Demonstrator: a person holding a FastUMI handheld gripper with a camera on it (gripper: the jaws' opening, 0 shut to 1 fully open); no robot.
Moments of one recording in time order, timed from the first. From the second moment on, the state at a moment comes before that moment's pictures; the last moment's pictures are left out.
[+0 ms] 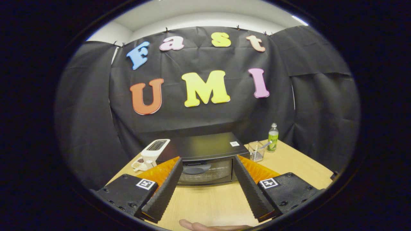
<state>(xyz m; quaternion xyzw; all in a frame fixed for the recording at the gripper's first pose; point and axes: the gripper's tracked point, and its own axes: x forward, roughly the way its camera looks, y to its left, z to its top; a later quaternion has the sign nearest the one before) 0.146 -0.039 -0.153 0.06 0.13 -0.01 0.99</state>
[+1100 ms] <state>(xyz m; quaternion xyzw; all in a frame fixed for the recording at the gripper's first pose) 0.266 0.003 -0.241 0.03 0.17 0.01 0.99</state>
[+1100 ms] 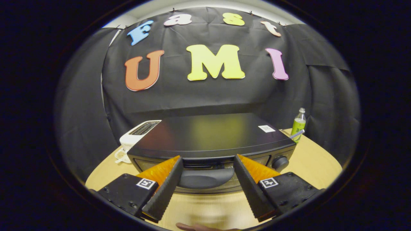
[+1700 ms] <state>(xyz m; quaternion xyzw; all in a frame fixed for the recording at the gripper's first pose) 0.207 0.001 -0.261 0.05 0.20 0.02 0.98</state>
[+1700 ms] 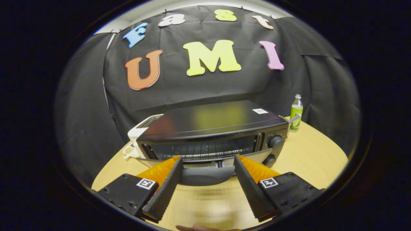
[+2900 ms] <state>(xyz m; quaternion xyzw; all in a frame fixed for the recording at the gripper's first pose) 0.109 0.012 -0.333 0.00 0.30 0.04 0.95</state>
